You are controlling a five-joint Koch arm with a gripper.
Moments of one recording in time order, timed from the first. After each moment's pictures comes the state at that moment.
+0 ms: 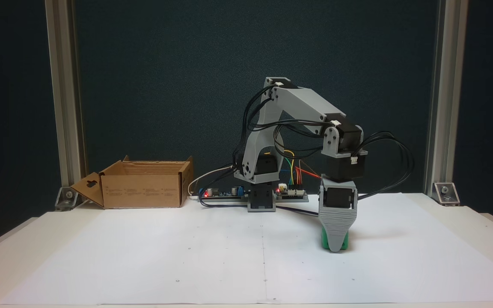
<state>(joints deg) -32.4 67.1 91.1 44.3 37.6</state>
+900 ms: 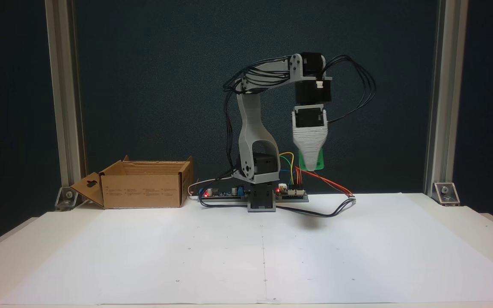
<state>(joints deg) -32.6 102.4 91.7 68.0 36.6</state>
